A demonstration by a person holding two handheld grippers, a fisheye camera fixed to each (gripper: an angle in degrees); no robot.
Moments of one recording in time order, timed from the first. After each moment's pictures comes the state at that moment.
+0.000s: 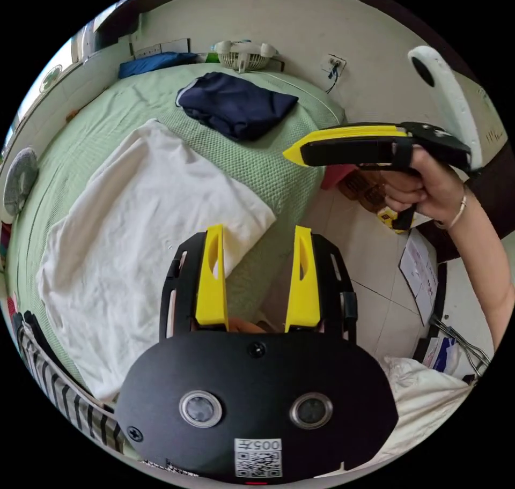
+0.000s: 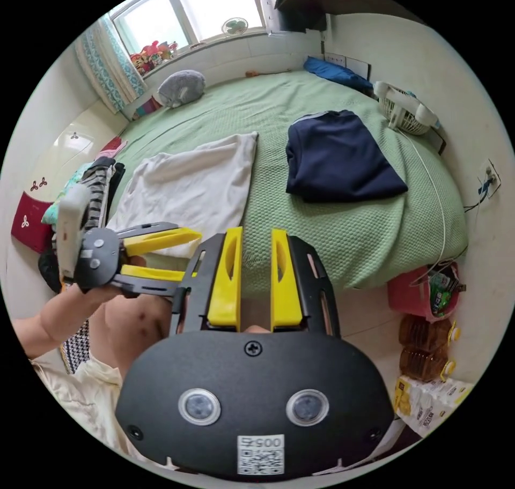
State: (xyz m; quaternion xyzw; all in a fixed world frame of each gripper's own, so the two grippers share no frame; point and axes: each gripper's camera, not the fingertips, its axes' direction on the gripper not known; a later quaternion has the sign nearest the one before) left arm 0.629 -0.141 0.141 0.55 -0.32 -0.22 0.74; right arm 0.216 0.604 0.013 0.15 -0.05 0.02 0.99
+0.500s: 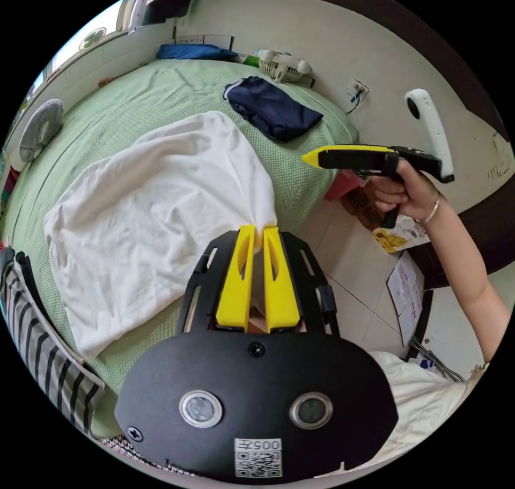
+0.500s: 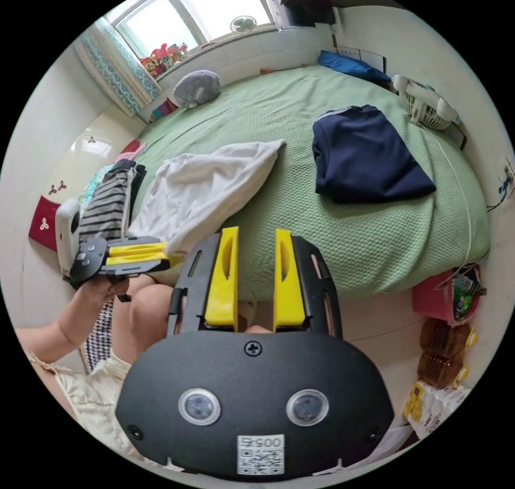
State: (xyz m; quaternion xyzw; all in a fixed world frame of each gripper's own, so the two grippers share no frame) left arm 0.639 -0.044 0.187 0.60 -0.26 -0.25 0.72; right arm 0.255 0.576 0.021 0.13 -0.14 0.02 0.98
